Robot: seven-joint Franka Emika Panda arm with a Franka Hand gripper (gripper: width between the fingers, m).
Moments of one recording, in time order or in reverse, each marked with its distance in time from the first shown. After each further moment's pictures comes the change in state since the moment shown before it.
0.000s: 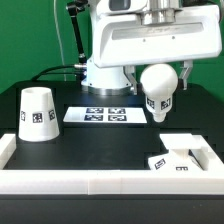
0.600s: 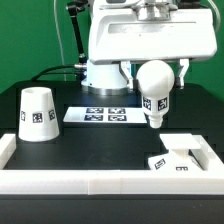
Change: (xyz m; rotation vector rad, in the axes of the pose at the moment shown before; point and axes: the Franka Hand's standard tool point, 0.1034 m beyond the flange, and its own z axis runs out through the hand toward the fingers) arm 0.007 0.002 0.002 -0.048 0.165 -0.097
